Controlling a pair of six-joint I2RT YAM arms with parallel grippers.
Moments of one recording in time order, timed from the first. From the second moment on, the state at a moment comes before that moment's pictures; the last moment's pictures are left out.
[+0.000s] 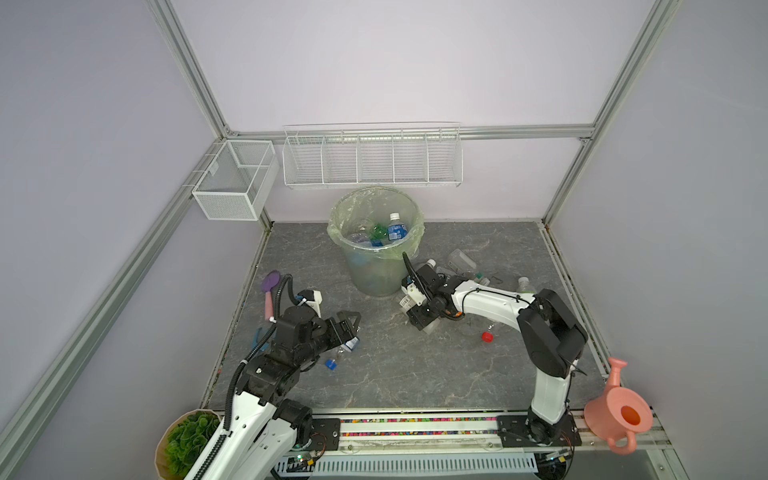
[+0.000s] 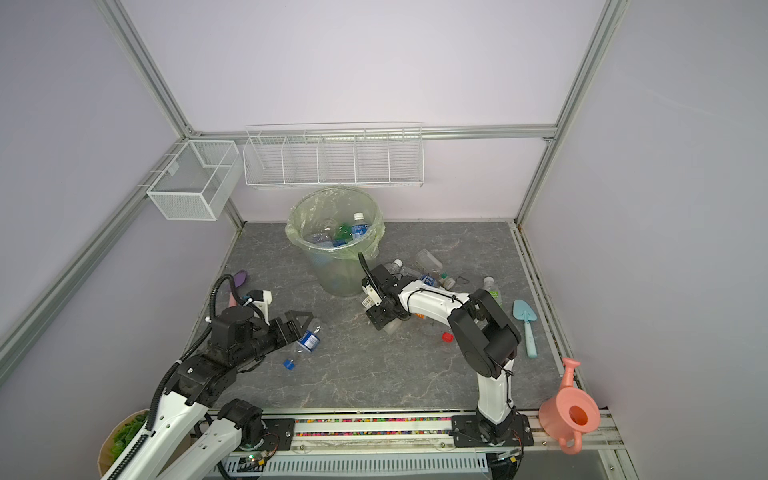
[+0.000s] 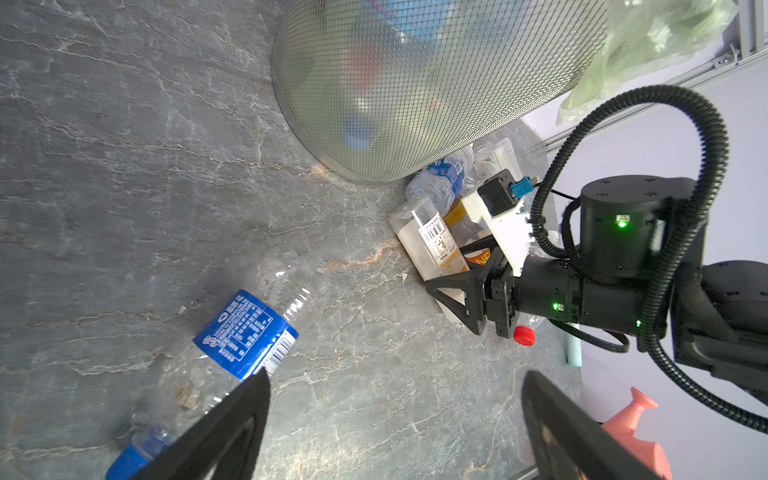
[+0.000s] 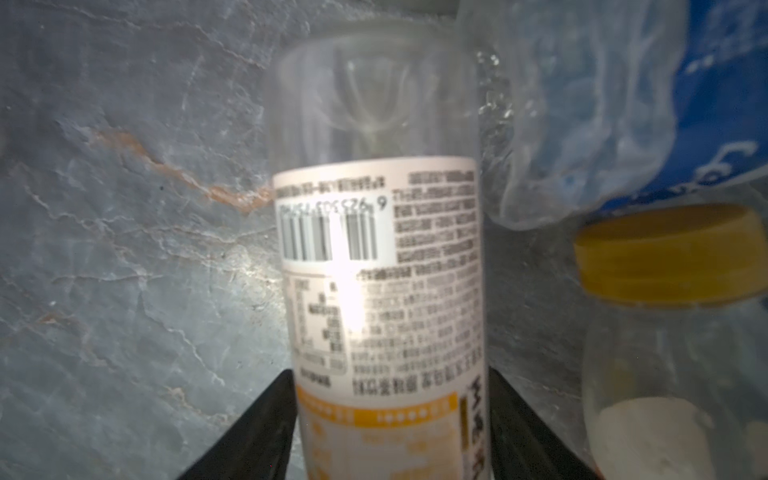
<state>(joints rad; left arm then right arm) -0.43 0.61 0.63 -0.60 0.18 -0.76 0.76 1.90 1.28 -0.58 -0.04 0.05</state>
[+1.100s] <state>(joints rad) -0.43 0.57 0.64 -0.62 0.18 -0.77 0.79 1.51 1.12 -0.61 0.03 0.19</state>
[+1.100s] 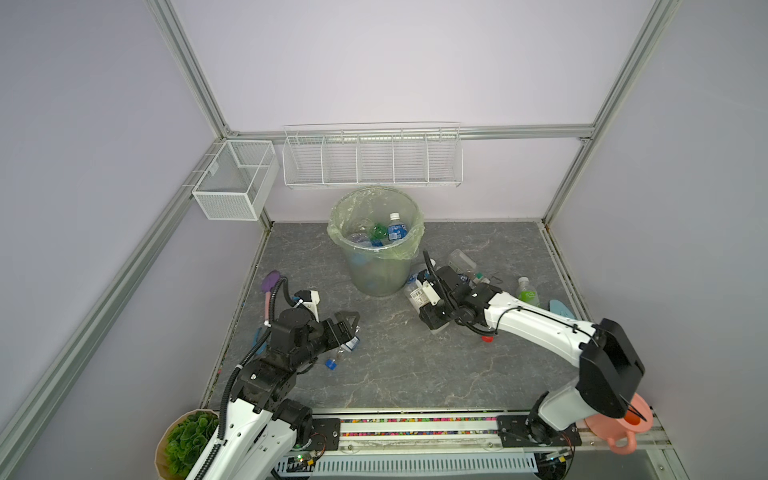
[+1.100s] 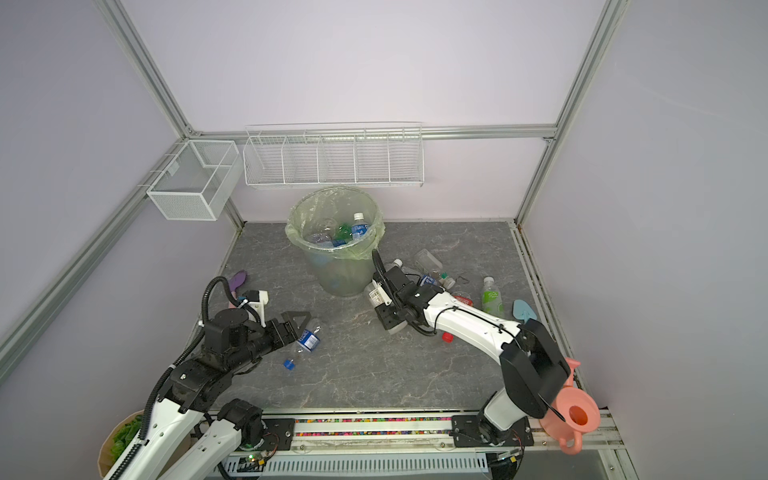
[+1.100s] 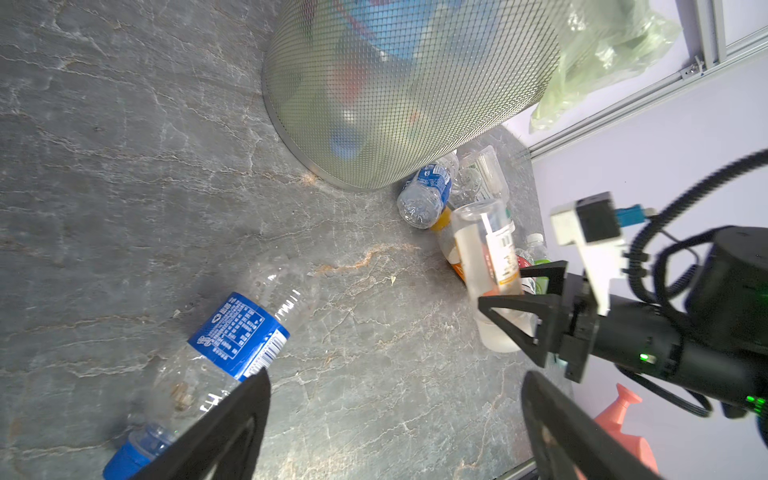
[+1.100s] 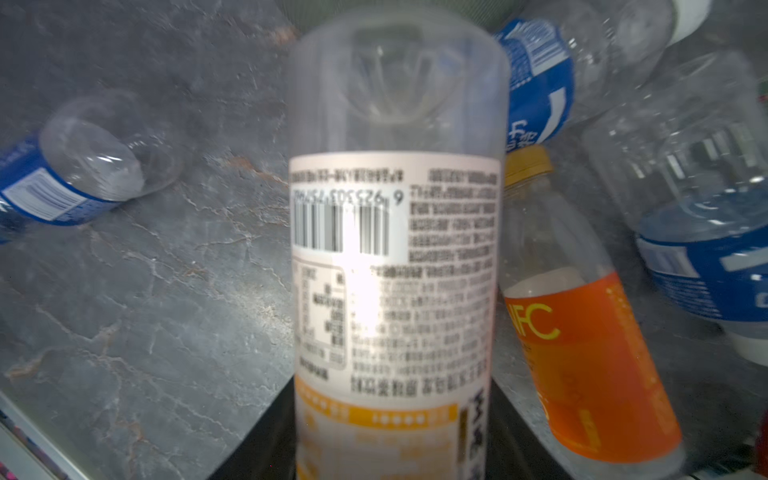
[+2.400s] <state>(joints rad) -0.83 0.77 0.65 -0.49 -0.03 -0.84 0.85 1.08 1.48 -0.73 -0.01 0.18</state>
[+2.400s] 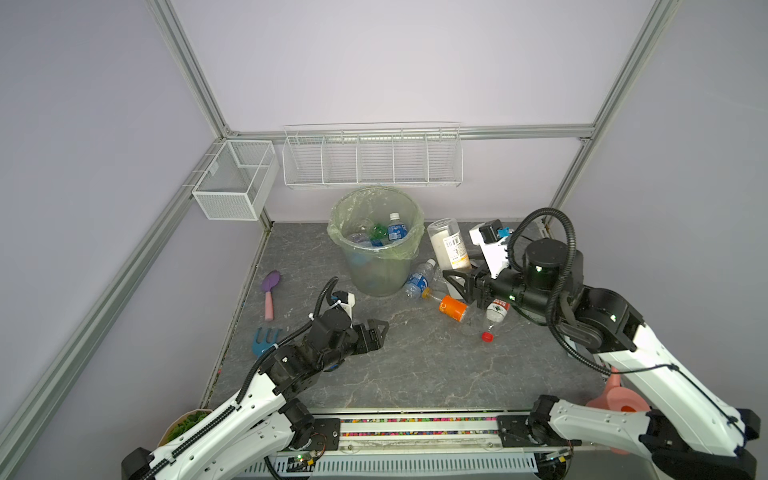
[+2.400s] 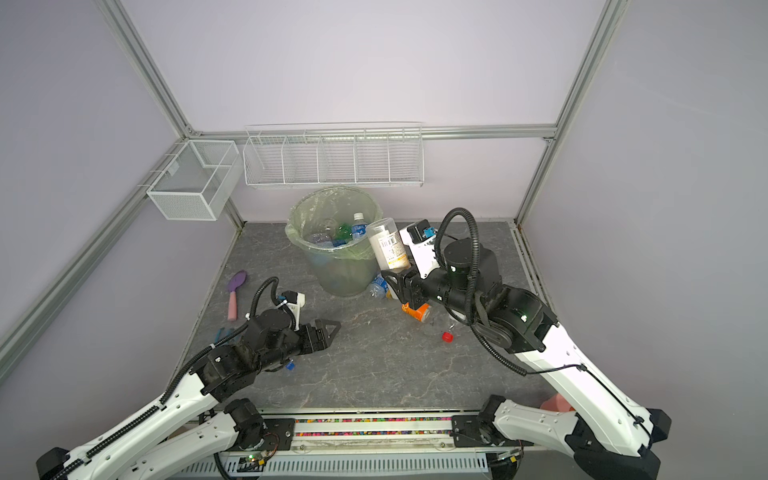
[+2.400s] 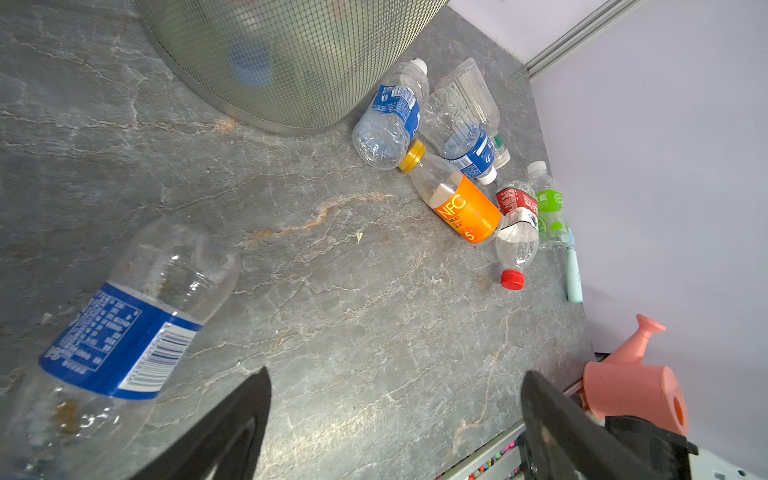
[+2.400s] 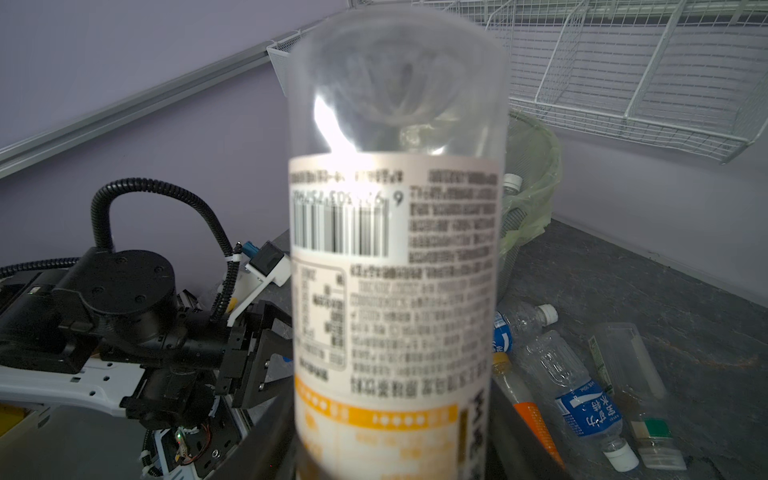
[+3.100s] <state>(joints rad) -0.88 0.77 0.68 -0.50 -0.09 -0.83 0.87 1.35 1.92 -0.76 0.00 0.08</state>
